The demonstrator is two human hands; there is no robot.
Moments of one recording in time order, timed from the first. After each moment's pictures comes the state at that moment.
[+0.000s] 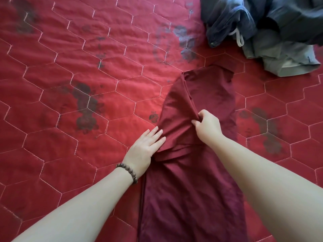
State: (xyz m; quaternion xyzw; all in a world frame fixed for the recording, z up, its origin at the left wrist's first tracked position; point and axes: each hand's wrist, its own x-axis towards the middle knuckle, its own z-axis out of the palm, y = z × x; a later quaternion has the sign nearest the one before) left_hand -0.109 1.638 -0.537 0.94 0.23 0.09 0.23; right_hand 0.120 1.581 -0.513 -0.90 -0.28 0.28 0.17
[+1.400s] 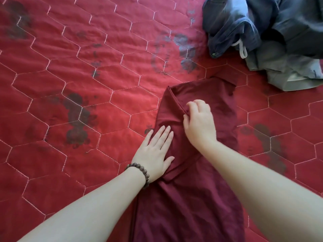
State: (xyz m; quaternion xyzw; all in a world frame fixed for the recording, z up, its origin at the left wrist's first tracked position) left_hand -0.051 1.649 -0.549 0.96 0.25 -0.09 0.10; right_hand 0.130 1.627 -0.517 -0.85 -0.50 0.07 0.17
